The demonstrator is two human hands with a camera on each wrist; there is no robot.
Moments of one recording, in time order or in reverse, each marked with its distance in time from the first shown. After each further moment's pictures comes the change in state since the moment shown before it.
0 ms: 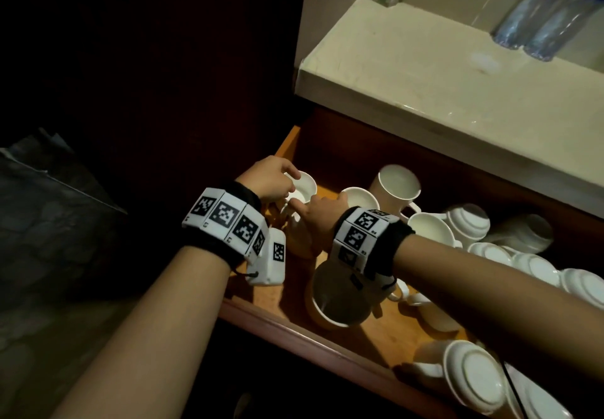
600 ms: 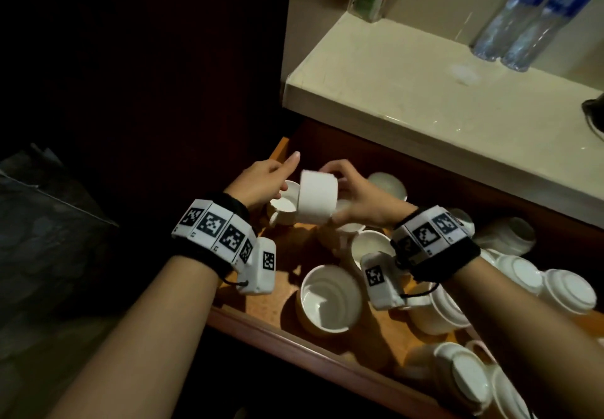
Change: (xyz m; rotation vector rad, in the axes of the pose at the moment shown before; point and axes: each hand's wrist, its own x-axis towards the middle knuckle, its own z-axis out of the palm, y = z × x) left_hand -0.011 0.015 0.000 -0.121 0.067 0.052; right_hand -0.026 0.078 -0.003 1.087 0.302 -0.206
